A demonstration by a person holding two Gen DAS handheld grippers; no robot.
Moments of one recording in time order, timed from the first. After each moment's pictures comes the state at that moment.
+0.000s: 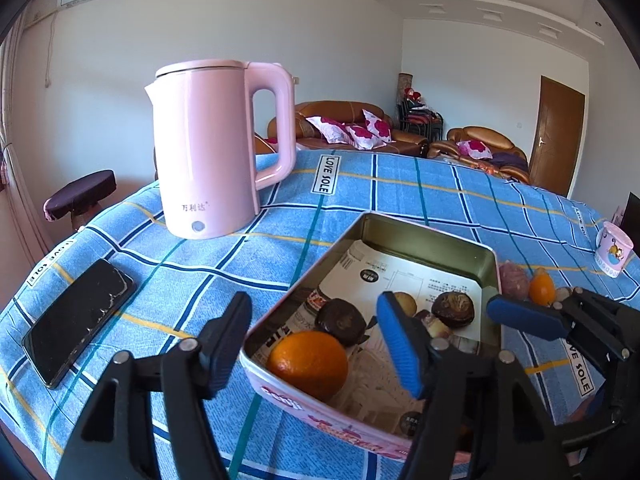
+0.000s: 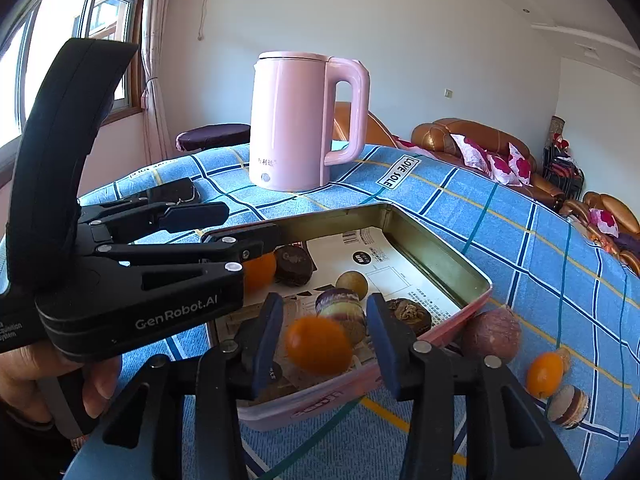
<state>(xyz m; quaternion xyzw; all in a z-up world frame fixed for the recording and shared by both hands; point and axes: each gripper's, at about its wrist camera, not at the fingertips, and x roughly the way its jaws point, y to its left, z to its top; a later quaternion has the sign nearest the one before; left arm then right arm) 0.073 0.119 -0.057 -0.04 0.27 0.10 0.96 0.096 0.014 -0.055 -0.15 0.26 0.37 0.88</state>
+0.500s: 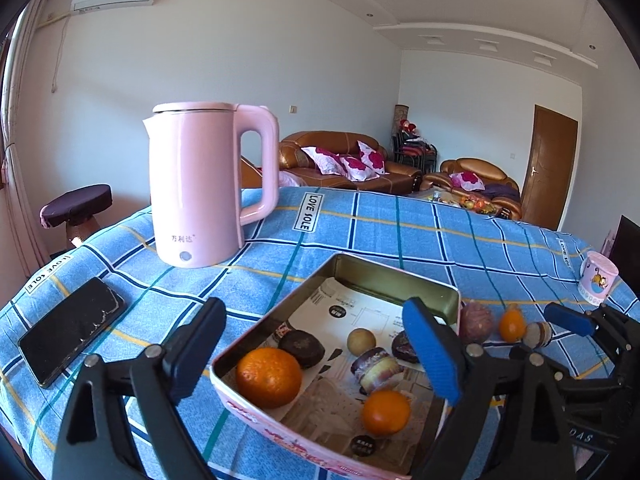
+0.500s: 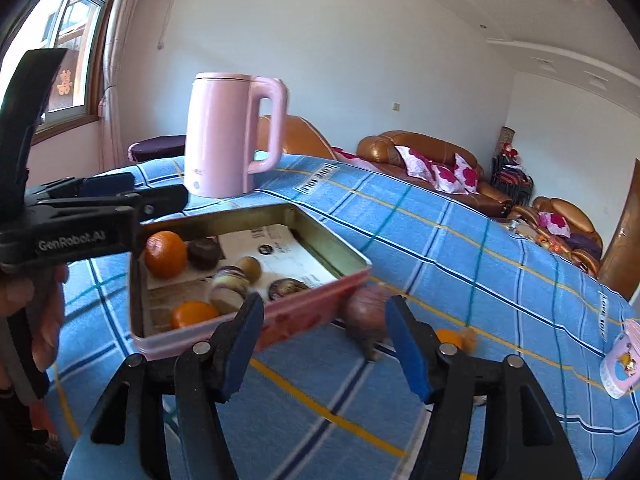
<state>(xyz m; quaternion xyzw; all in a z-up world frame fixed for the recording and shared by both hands) 0.069 0.098 -0.037 -0.06 0.22 0.09 0.97 0.106 -0.076 -0.046 -0.15 0.23 0.26 0.93</state>
